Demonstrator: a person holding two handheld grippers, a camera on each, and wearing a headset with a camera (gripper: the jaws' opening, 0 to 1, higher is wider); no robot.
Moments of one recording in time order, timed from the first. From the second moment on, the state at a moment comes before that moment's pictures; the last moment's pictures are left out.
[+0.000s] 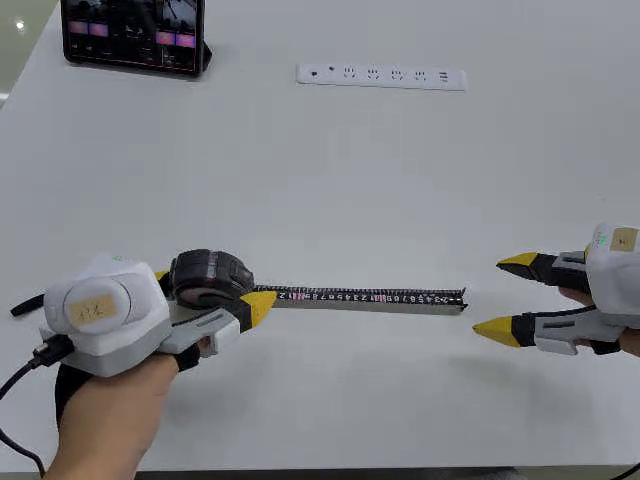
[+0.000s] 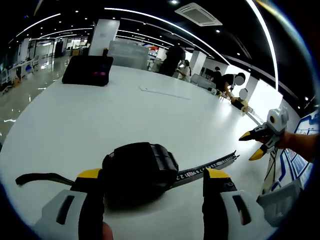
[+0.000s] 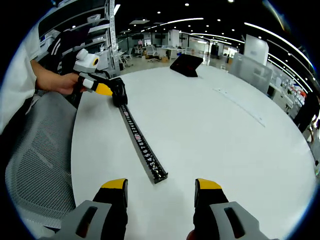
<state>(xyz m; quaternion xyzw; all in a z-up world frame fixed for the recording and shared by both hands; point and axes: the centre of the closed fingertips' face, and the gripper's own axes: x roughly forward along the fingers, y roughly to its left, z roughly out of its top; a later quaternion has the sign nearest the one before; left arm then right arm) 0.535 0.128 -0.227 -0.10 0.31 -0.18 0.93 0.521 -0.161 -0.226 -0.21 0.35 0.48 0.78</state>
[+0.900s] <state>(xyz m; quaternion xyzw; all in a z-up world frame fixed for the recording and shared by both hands) 0.545 0.142 -0.240 -0.07 0.32 -0.10 0.94 0.533 -0.148 -0.239 -0.24 0.35 0.51 0.74</state>
